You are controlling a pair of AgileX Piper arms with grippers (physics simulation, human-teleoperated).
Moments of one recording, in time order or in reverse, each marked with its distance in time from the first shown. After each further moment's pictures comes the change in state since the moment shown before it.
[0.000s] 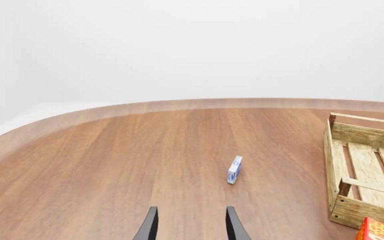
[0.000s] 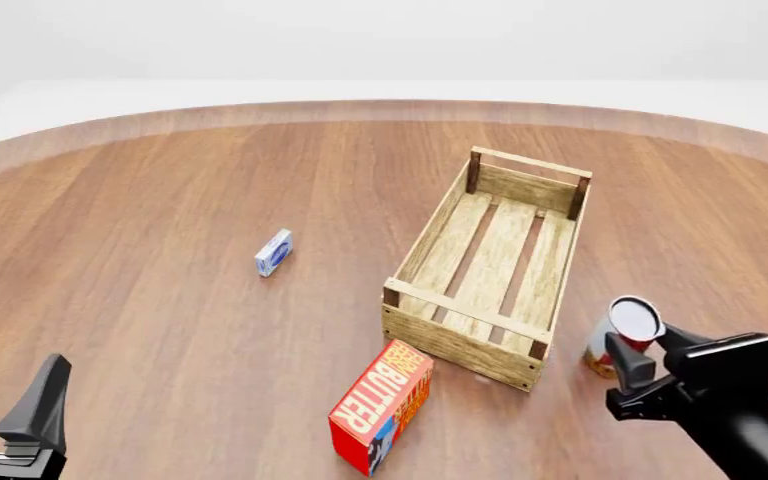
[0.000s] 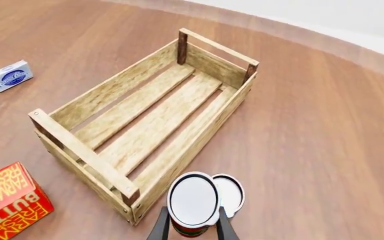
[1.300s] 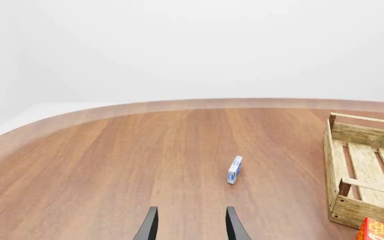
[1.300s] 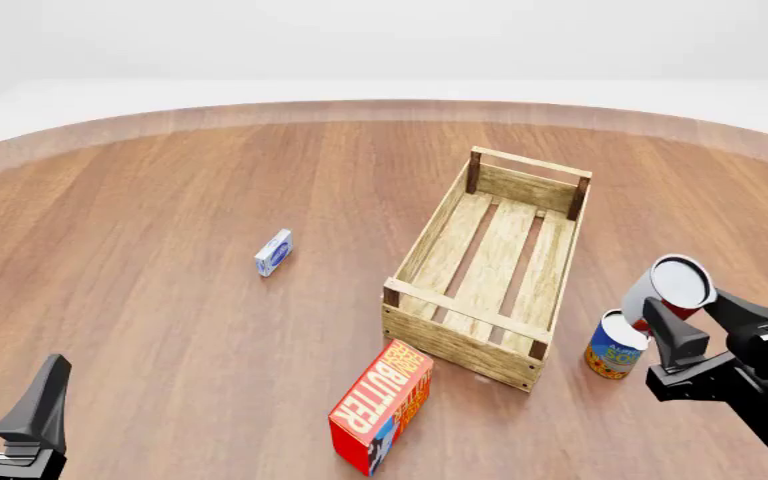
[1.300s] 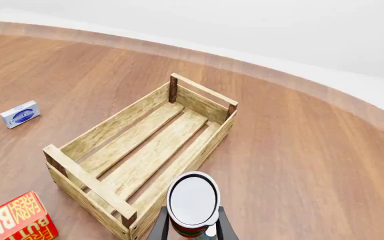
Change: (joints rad) left arm 0.000 0.000 0.000 0.000 0.000; right arm -0.020 -0.314 -0.128 0.307 -0.021
